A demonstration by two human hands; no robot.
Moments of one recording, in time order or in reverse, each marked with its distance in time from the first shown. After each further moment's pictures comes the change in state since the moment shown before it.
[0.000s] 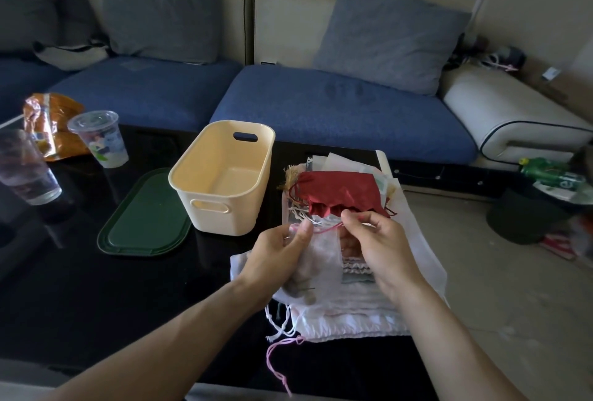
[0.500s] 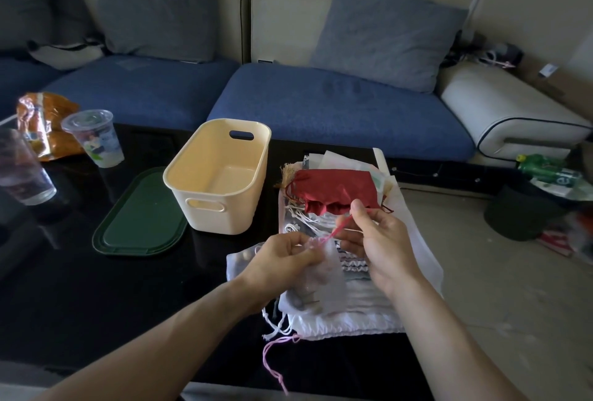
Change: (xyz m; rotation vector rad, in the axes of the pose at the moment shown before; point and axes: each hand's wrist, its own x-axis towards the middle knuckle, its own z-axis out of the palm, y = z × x) left_hand 0.001 -0.005 0.005 -0.022 -0.100 -0.075; right_hand 0.001 -0.006 0.001 0.162 0.068 0.080
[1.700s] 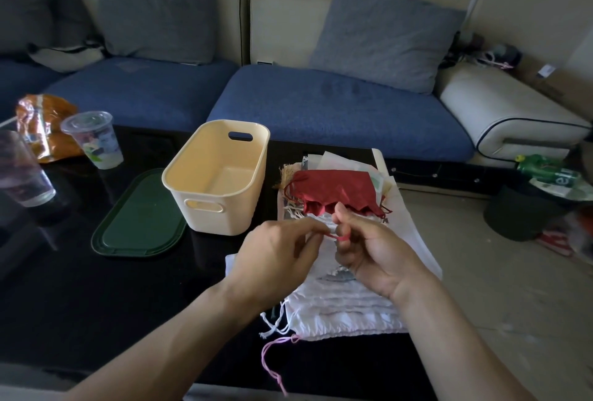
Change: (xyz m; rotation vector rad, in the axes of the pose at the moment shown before) left_hand -0.014 0.020 -0.004 0.780 0.264 0.761; right_hand -0.011 -0.014 0.000 0.217 -0.321 0.301
